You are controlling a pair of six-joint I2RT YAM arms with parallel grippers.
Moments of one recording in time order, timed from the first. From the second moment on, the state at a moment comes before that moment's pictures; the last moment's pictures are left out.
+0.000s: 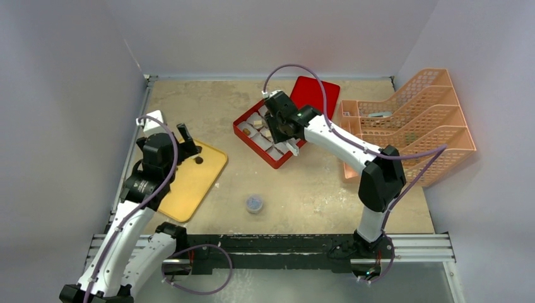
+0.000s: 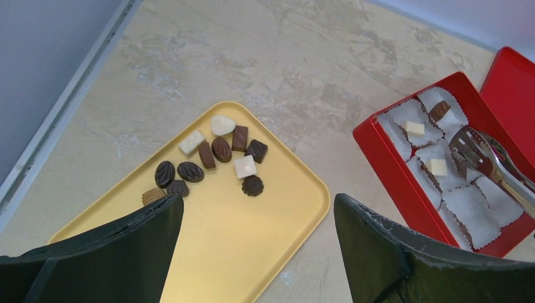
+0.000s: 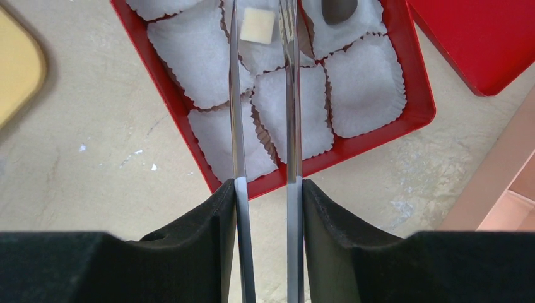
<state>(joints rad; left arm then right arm) -0.28 0.74 0.84 -0.54 -0.45 -0.41 0.73 1.81 1.60 -0.77 0.29 0.25</state>
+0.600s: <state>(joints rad) -0.28 0.60 0.95 -0.58 -0.55 -0.47 0.95 1.85 1.83 -0.75 0.27 0.23</state>
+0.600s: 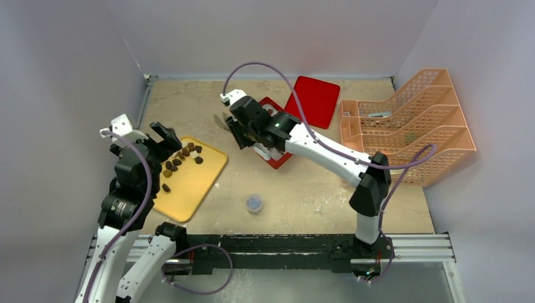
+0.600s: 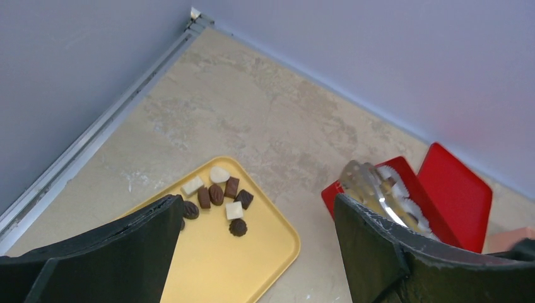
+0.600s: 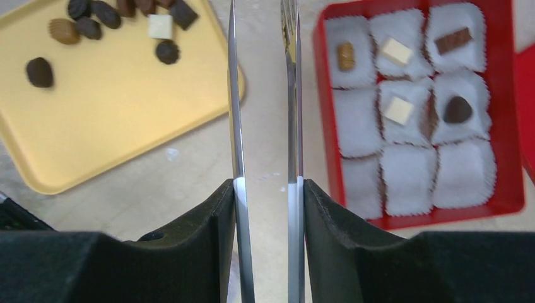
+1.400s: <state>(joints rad) -0.28 0.47 1.03 -0.60 -0.65 -0.49 1.12 2.28 2.16 -0.74 0.28 0.14</state>
